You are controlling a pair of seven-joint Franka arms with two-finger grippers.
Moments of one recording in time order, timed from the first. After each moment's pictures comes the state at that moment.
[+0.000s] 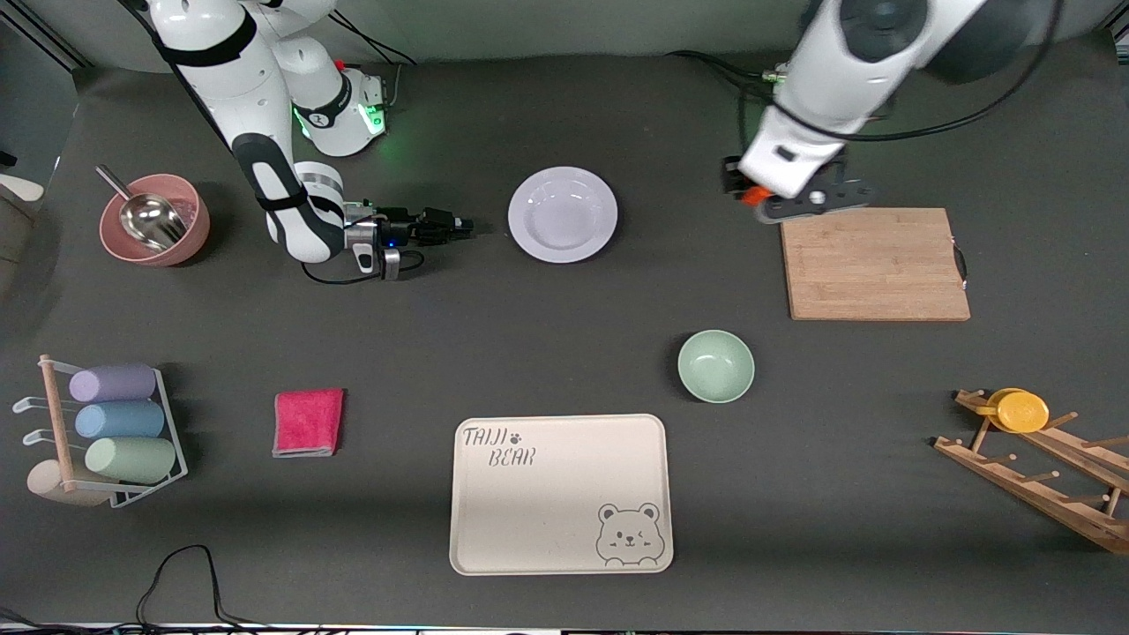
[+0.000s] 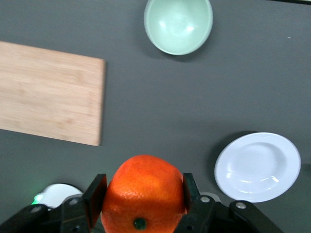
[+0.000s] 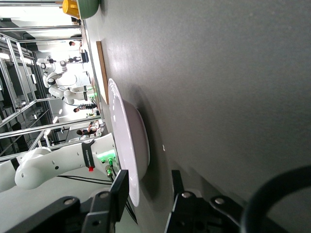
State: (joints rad) left arm 0.03 -0.09 -0.58 -1.90 -0.13 1.66 -0.70; right arm 0.46 0.42 -0.20 -2.65 1.69 1.88 -1.33
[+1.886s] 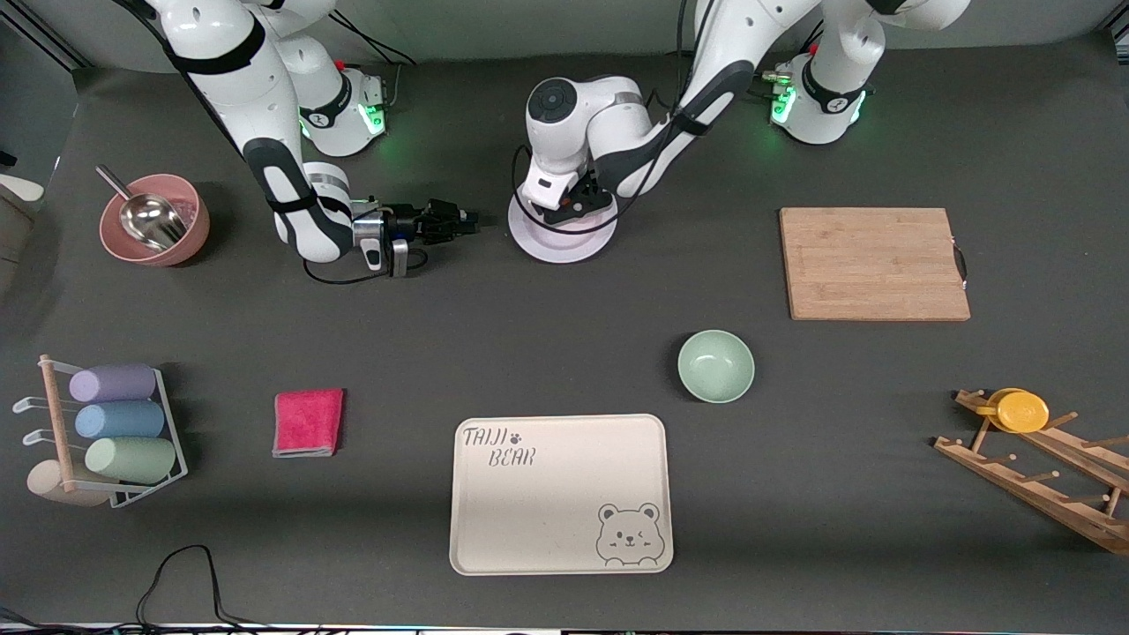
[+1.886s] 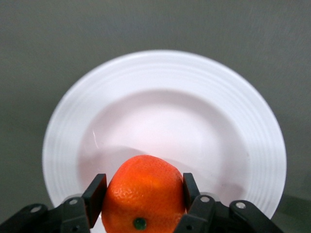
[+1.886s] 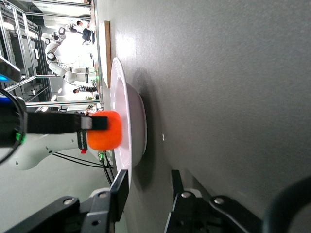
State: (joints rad) left arm -0.49 0.58 -0.66 -1.98 0.37 2.37 -1.68; right arm 0.46 0.45 -0.17 -2.65 1.69 1.87 -1.47
